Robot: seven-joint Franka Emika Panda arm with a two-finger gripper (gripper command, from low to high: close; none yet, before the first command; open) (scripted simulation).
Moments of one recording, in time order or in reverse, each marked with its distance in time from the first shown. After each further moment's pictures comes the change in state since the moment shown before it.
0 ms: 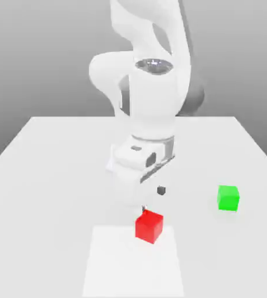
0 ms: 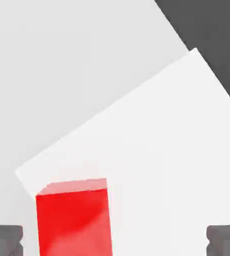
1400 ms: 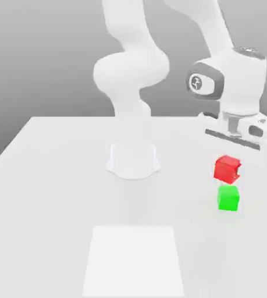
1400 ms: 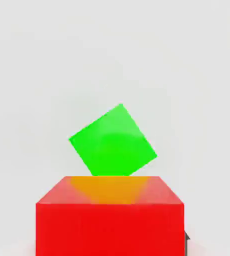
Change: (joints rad) arm 0.536 -0.161 0.300 -0.010 0.107 -0.161 -0.799
